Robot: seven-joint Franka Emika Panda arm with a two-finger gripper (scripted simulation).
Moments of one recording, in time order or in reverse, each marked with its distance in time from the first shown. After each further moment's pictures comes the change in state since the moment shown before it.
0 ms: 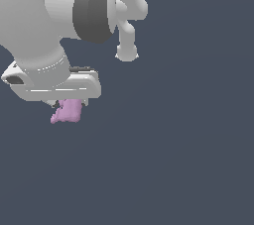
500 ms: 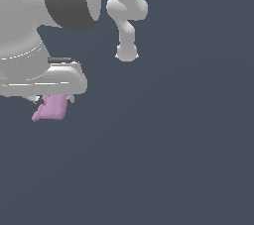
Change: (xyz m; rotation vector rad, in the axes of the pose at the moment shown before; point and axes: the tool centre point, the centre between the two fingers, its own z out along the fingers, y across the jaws) arm 0.008 0.029 -0.030 0.000 -0.001 0.000
